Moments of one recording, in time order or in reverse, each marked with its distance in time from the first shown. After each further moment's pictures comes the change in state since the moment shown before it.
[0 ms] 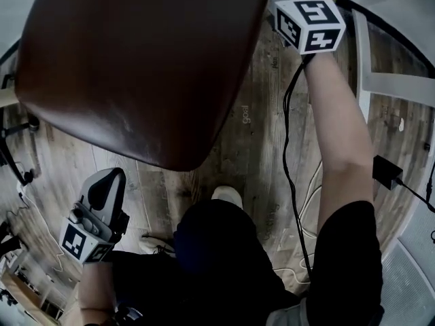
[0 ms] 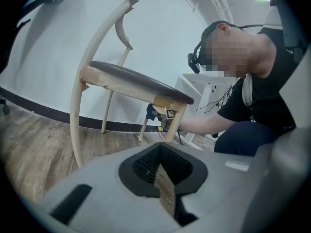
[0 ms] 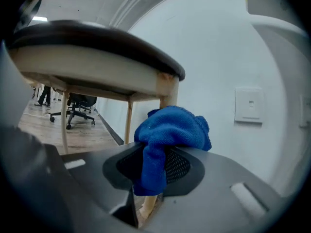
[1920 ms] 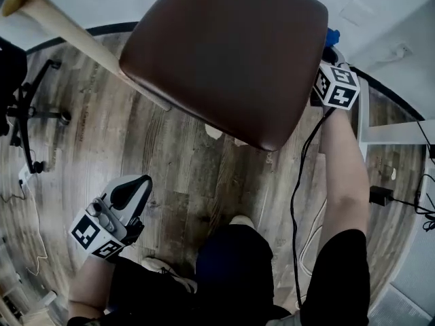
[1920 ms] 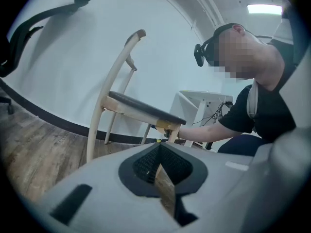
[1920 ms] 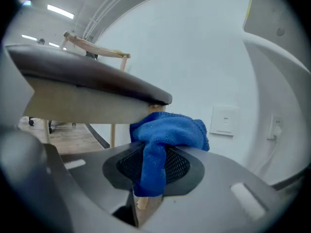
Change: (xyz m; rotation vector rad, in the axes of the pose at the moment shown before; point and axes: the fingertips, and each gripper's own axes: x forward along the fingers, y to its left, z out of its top) left arm -0.088 0.013 0.028 -0.017 -0.134 -0.038; right arm -0.025 -0.008 0.035 0.055 0.080 -0.237
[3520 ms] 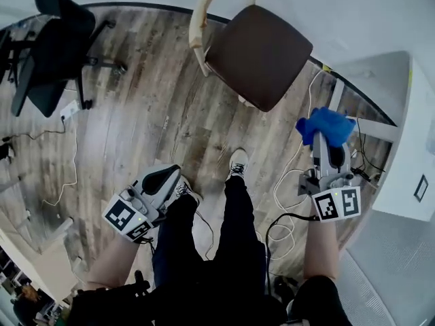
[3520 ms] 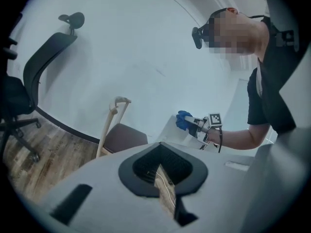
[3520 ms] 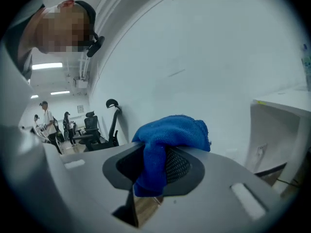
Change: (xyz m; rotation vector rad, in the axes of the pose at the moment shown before) left arm -0.175 -0.189 0.318 -0.207 0.069 0.105; right arm -0.342 0.163 0.436 0.313 0.061 0.256
